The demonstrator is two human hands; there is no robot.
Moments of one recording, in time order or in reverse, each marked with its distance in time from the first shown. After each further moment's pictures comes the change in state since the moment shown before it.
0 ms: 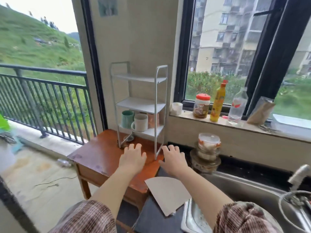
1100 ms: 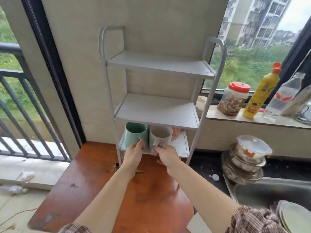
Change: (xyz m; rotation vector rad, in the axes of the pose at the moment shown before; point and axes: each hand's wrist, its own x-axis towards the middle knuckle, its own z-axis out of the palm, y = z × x) left_hand 0.333 -0.152 0.052 -1.071 -0.372 -0.236; right_hand 0.313 -0.119 0.105 1.258 0.058 0.758
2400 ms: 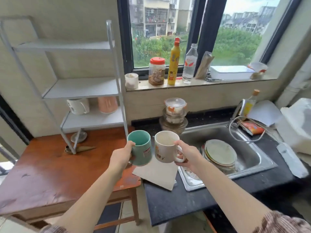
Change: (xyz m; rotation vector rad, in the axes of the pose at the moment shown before) left_hand -0.198 -0.054 0.123 0.137 -0.170 -0.099; right_hand -0.206 0.122 -0.259 0.218 0.360 0.271
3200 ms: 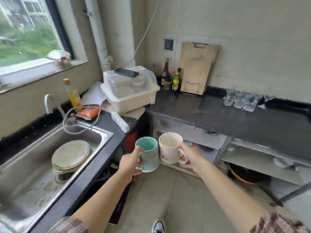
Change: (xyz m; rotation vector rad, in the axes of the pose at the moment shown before) left_hand -0.319 -0.099 0.503 0.377 -0.881 -0.036; right_hand -0.193 0.240 -0.517 0.515 0.787 0.121
